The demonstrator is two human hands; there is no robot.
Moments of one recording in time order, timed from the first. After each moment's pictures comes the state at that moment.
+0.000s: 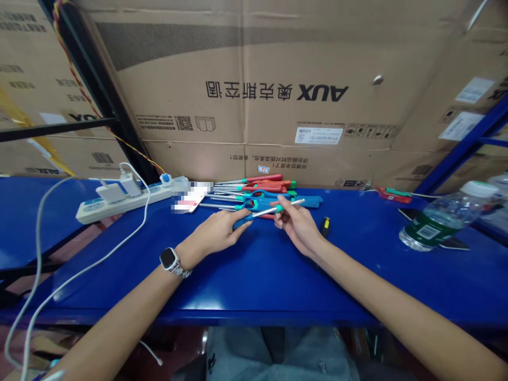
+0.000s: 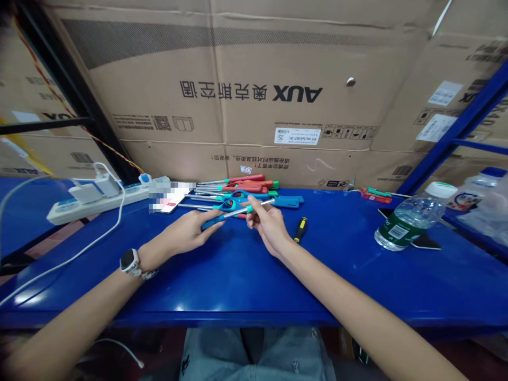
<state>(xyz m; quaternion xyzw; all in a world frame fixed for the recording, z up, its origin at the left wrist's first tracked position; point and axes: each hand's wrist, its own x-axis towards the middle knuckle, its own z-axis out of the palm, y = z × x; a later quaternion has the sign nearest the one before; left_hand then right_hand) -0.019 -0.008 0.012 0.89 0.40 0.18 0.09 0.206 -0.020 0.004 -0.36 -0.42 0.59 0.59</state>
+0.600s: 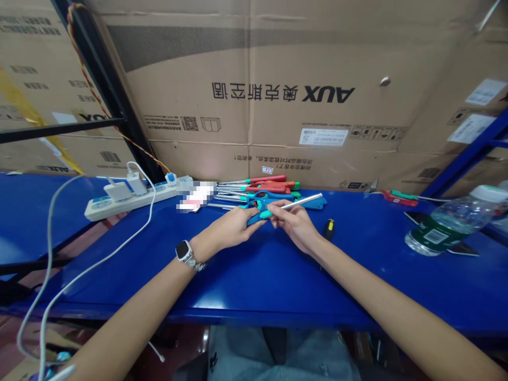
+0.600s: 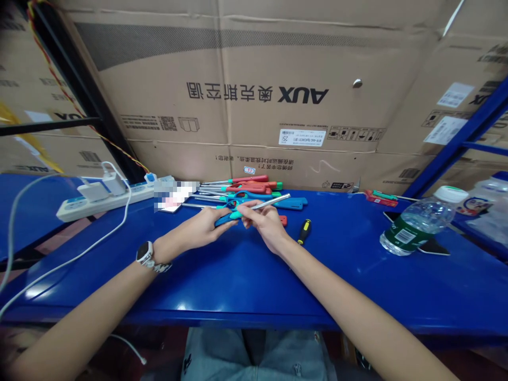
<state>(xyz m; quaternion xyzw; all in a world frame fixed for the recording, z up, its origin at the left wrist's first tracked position) 0.003 -0.003 0.018 0.90 0.37 0.20 0.15 0.202 -0.015 0.005 -0.35 -0.52 0.56 0.54</state>
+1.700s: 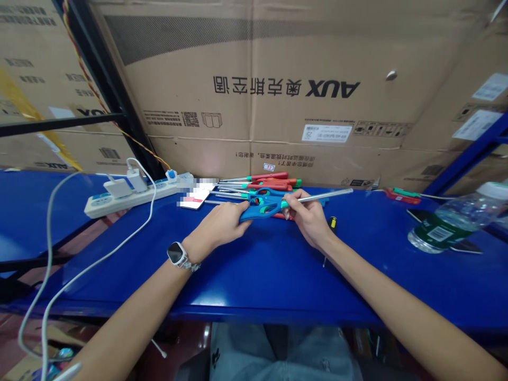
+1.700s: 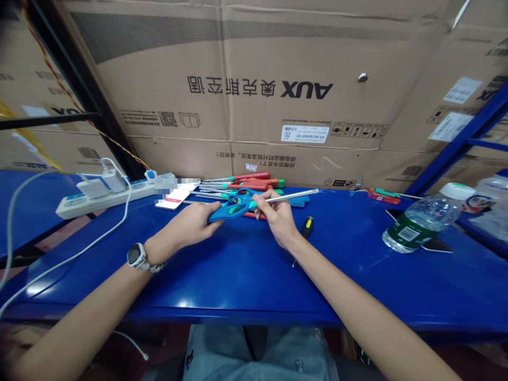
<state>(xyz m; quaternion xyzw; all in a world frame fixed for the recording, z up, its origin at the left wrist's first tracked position) -0.015 -0.005 0.023 0.87 0.46 0.14 0.04 0.216 -0.010 0.001 -0.30 -0.55 0.47 0.62</state>
